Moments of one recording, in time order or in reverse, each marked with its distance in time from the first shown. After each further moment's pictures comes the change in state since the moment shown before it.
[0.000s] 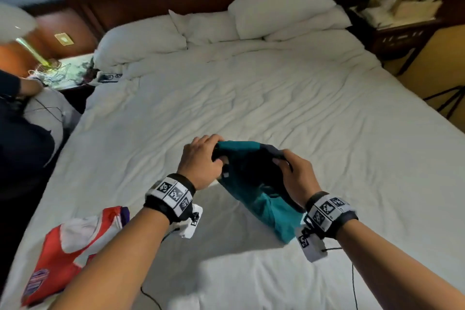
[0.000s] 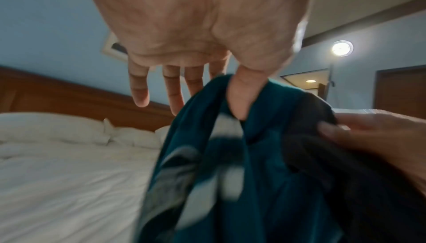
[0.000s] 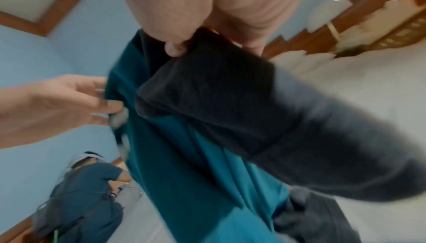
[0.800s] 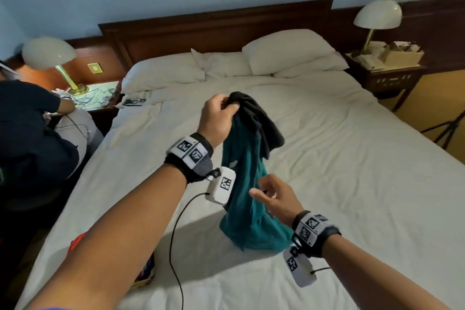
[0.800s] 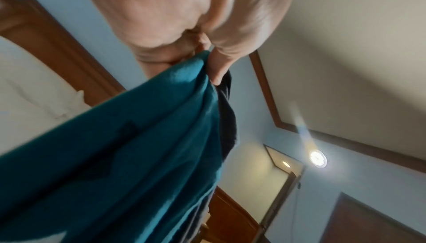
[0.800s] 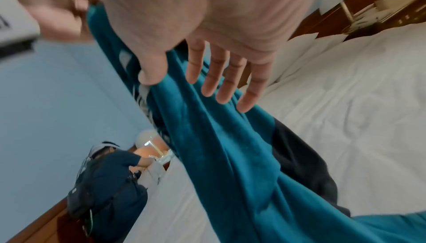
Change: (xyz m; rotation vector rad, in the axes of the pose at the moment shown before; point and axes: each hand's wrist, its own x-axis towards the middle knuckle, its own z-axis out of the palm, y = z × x) left_hand -0.007 0.027 -0.141 -0.784 0.379 -0.010; right_hand -0.056 -0.076 0.086 0.110 -0.183 0.111
